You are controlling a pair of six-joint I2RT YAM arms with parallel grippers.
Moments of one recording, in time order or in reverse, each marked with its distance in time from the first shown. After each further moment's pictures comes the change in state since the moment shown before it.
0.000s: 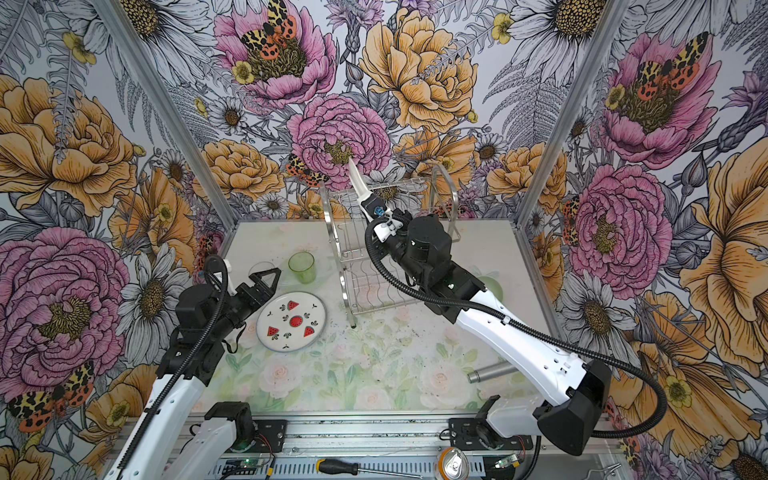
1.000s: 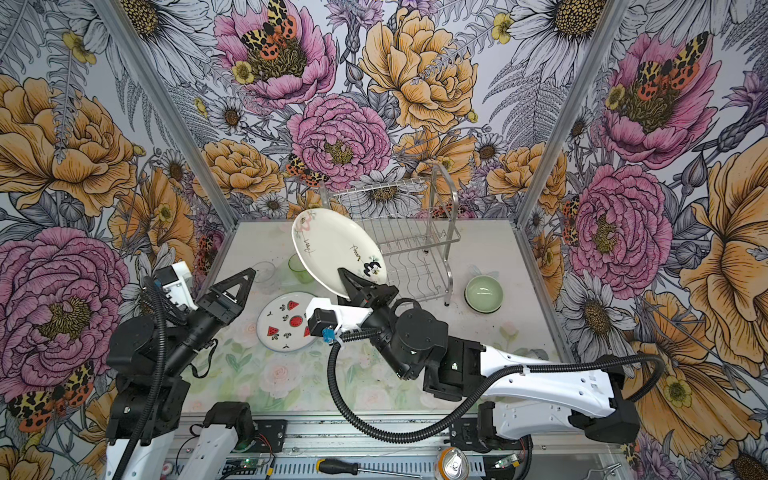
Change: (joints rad) left arm -0.010 -0.257 0.251 -0.147 0.132 -0.127; right arm 0.617 -0.169 -0.229 0.179 0.569 -0.679
